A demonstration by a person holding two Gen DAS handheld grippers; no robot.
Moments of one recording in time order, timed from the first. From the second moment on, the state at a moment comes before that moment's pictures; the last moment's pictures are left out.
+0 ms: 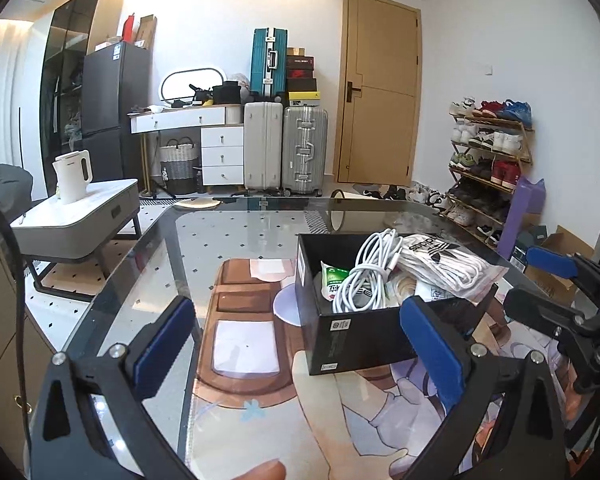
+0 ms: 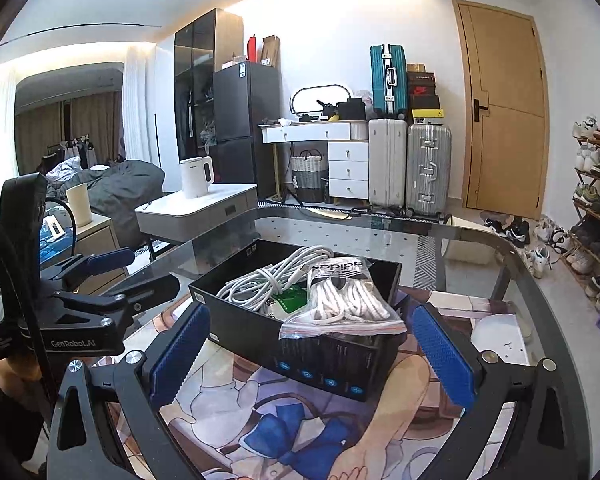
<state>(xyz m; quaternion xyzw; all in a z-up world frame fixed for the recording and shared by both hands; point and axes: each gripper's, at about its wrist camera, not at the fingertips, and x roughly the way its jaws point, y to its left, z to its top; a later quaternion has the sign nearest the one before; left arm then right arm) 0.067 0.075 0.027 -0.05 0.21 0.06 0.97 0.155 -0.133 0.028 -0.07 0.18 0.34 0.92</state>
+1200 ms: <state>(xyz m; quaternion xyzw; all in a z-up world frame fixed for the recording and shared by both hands) 0.074 0.058 0.023 -0.02 0.22 0.05 0.97 0.146 -0.124 0.013 -0.08 0.16 0.32 0.93</state>
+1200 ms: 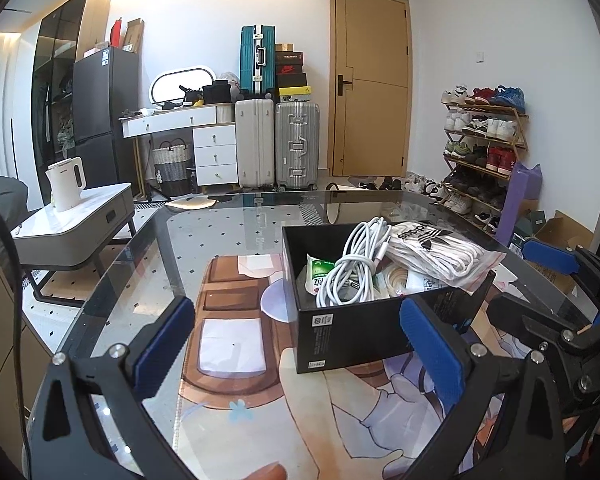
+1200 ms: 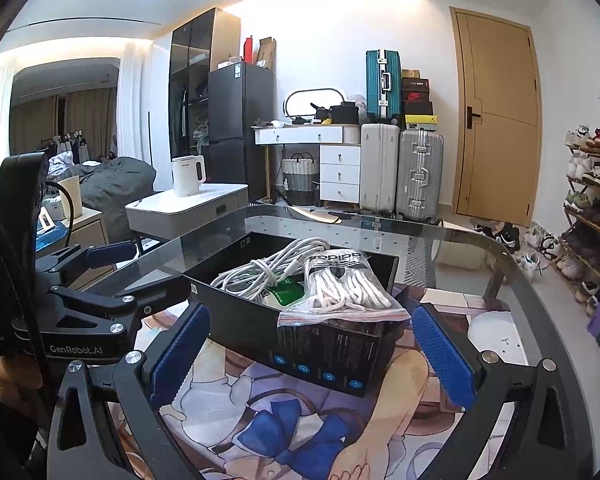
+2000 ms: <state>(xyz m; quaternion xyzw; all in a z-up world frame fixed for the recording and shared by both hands) 0.074 0.057 0.023 -0.03 0.22 0.06 0.97 0.148 -0.125 0.014 -0.08 0.16 0.32 0.93</state>
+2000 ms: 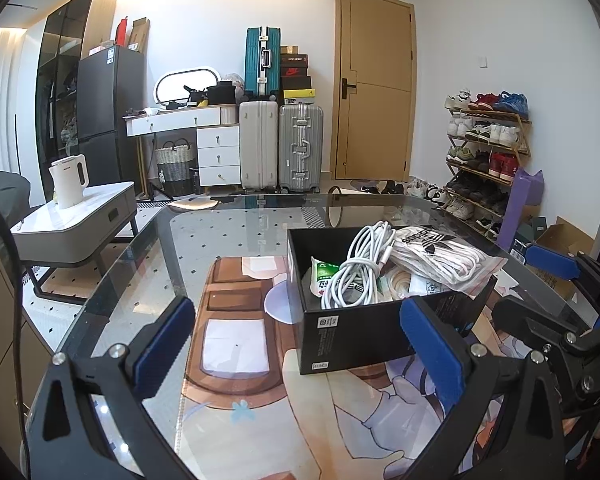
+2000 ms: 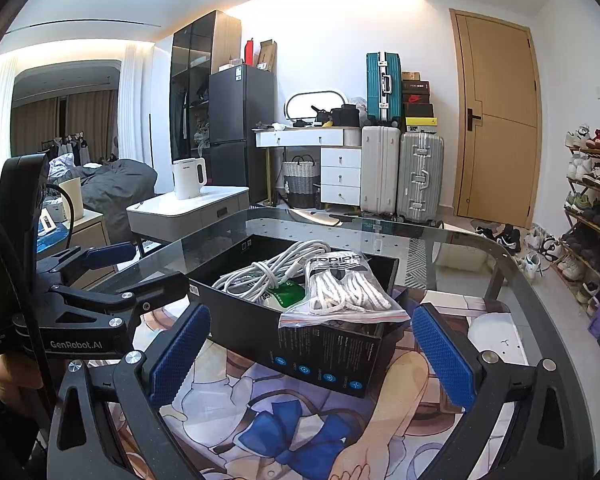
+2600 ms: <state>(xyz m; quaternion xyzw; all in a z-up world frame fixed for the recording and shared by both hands) 0.074 0.056 0.022 -0.03 0.22 0.06 0.97 0.149 -0.126 0.015 -0.09 0.16 0.32 0.93</state>
